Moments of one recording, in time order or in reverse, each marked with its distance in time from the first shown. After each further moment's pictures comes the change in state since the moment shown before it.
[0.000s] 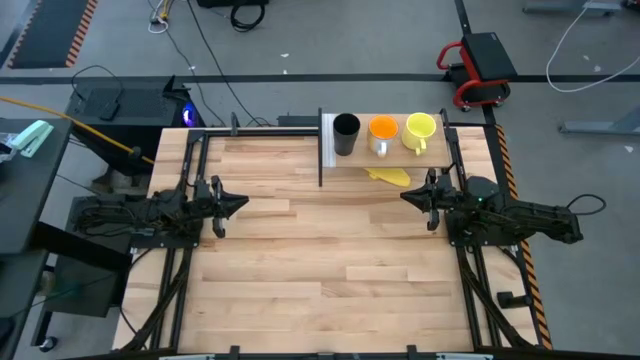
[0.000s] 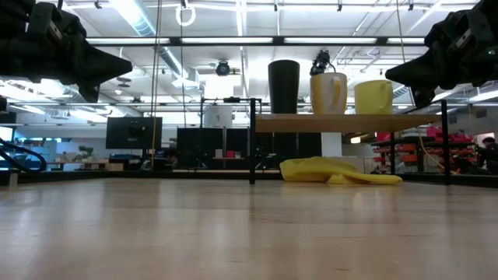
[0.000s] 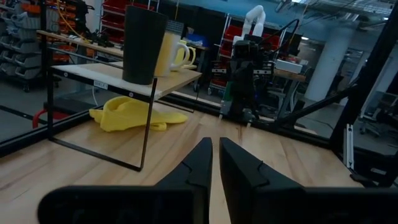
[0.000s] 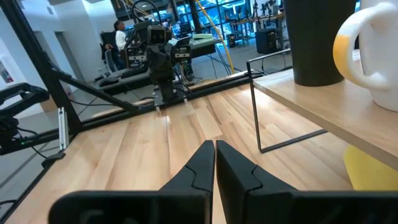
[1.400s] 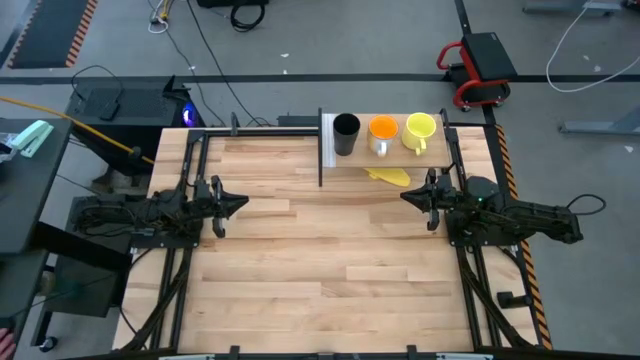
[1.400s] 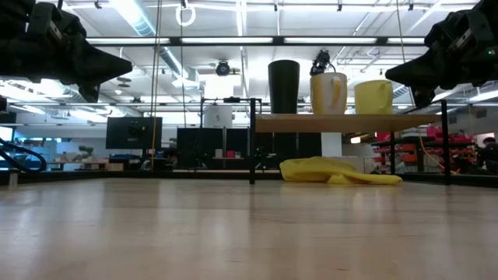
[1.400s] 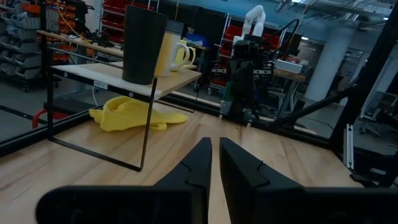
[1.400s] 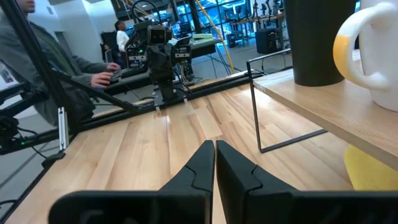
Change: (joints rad) left arm 0.000 0.000 0.000 0.000 0.000 0.000; right arm 0.000 0.000 0.000 0.000 0.000 0.000
